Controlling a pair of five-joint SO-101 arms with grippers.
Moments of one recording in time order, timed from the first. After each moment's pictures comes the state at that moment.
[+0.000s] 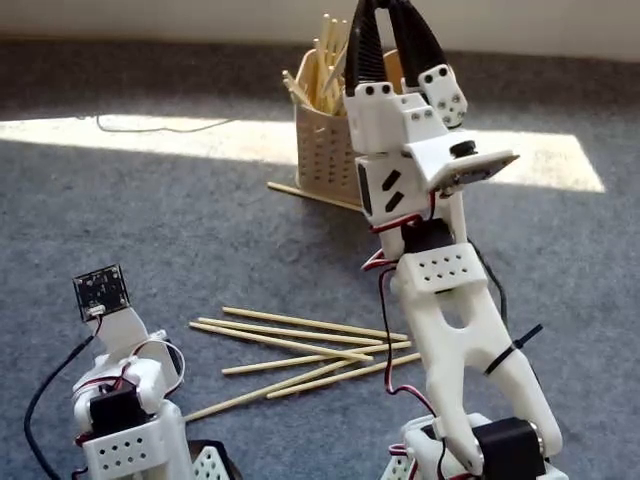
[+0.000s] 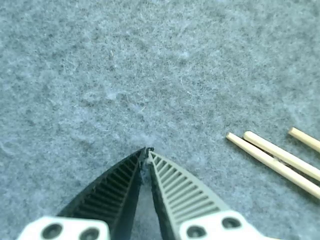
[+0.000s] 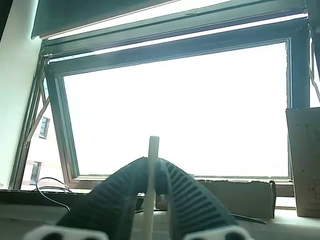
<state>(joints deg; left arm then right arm) -23.6 -103.7 96.0 77.0 9.5 -20.2 -21.1 33.8 -48.7 0.7</state>
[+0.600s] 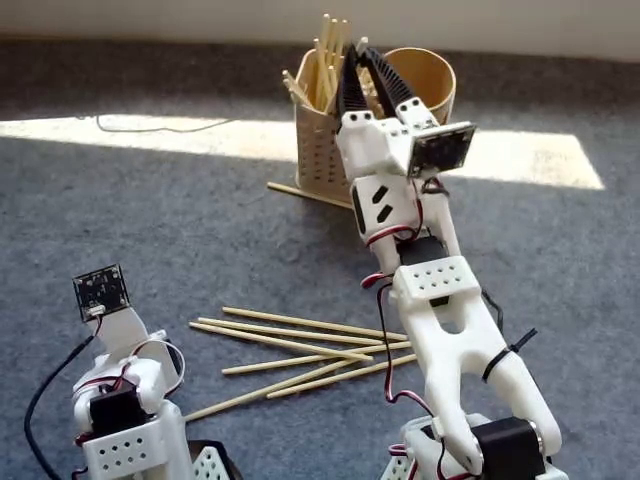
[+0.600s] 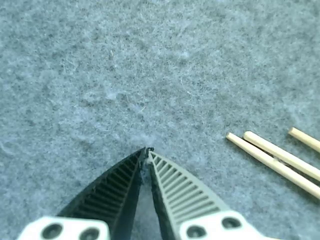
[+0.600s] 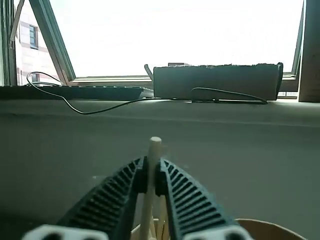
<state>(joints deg) -23.6 -103.7 96.0 77.0 9.5 -20.2 -20.7 42.8 -32.7 0.7</state>
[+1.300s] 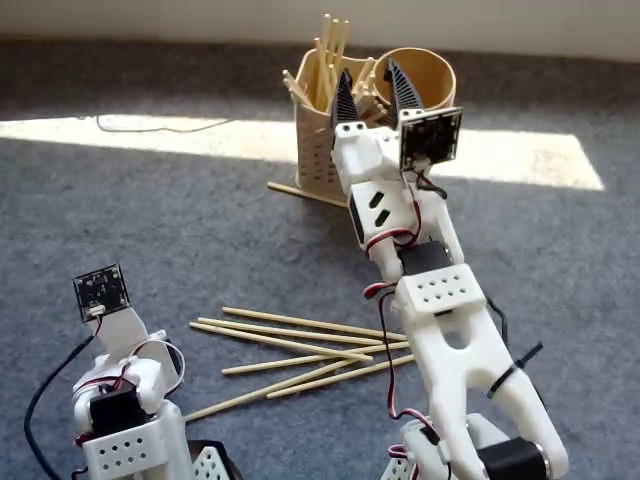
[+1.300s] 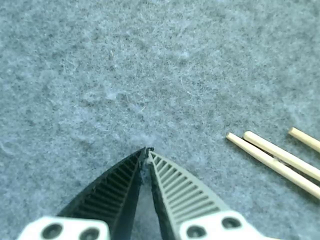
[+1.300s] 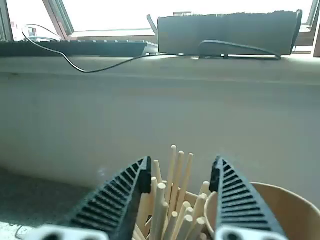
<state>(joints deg) -23.6 -103.7 96.0 77.0 9.5 -21.3 -28.2 44.4 -18.8 0.7</state>
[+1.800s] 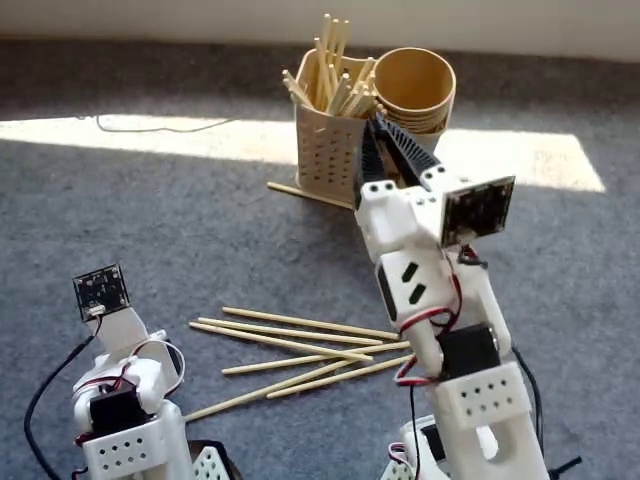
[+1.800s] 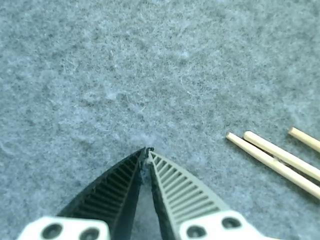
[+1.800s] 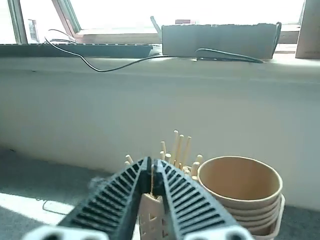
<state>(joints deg) -23.6 -103.7 96.0 77.0 9.5 -21.4 -64.9 56.4 8.7 0.7</state>
